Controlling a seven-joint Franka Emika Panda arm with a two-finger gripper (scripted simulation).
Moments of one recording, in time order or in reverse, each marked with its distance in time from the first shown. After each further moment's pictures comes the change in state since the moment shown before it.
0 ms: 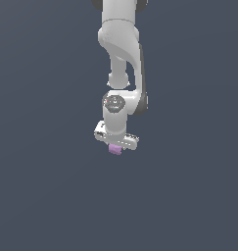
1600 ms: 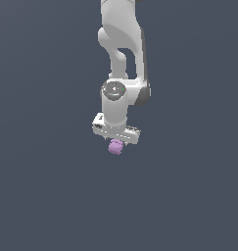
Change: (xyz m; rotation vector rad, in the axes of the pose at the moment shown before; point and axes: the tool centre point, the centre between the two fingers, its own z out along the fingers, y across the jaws) arm 0.001 0.000 -0.052 -0.001 -0.001 -0.008
